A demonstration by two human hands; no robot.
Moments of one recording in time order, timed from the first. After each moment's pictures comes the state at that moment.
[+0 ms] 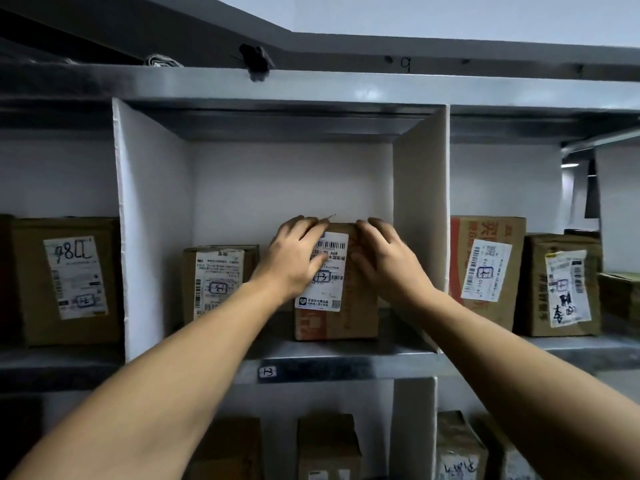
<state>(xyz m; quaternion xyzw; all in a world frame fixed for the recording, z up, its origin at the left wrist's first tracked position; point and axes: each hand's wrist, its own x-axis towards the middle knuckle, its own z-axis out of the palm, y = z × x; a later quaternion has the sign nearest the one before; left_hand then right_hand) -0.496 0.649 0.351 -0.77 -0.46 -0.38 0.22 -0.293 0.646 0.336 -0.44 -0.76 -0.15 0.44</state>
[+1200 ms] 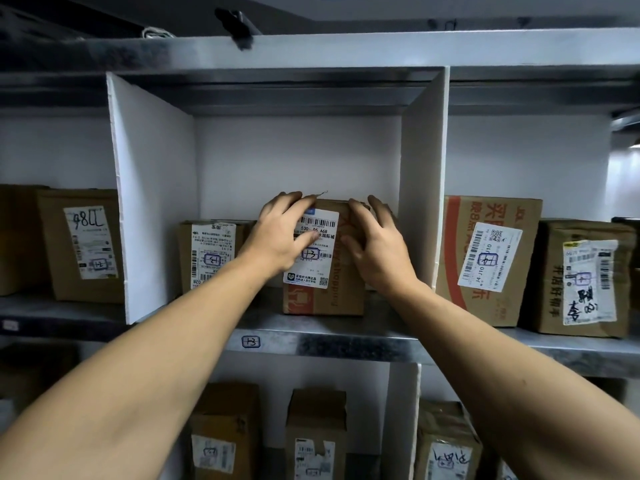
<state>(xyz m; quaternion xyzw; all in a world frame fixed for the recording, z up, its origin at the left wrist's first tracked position) -0.479 0.635 0.350 -0.72 -0.53 -0.42 0.18 -0.289 0.660 0.326 -0.39 -0.76 -0.07 0.51</state>
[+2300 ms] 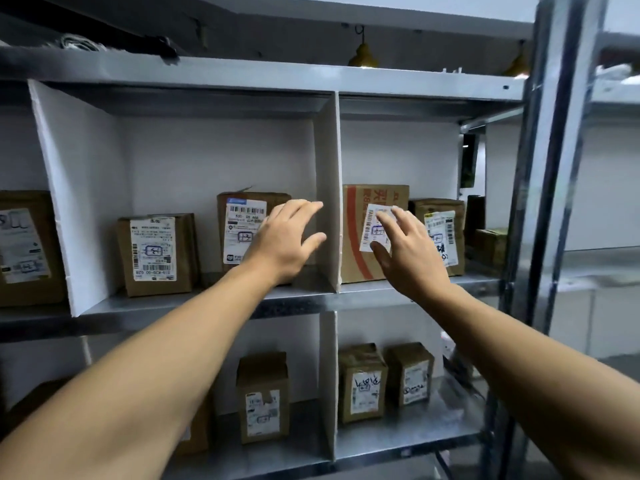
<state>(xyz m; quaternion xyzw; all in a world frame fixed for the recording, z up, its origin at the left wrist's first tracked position) -0.376 0.547 0.337 -0.80 -0.40 -0.41 0.16 -0.145 0.522 0.305 -0.56 -0.69 -0.24 0.39</state>
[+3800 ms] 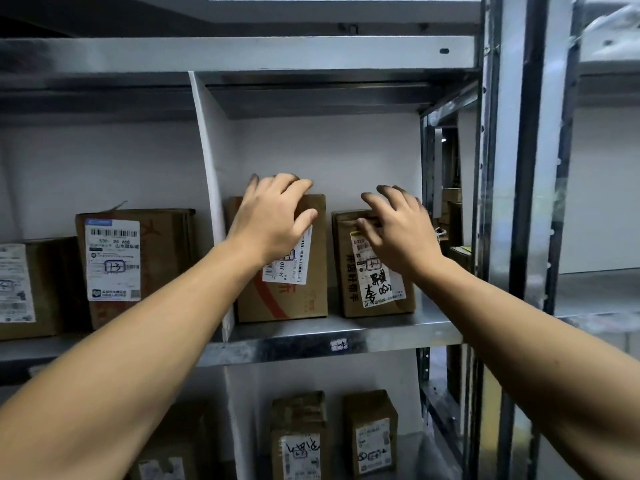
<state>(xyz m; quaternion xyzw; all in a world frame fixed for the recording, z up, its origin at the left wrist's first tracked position) -0.190 0.635 0.383 -0.76 -0.45 -0.36 0.31 0.036 0.658 0.345 -0.51 -0.71 -0.27 0.41</state>
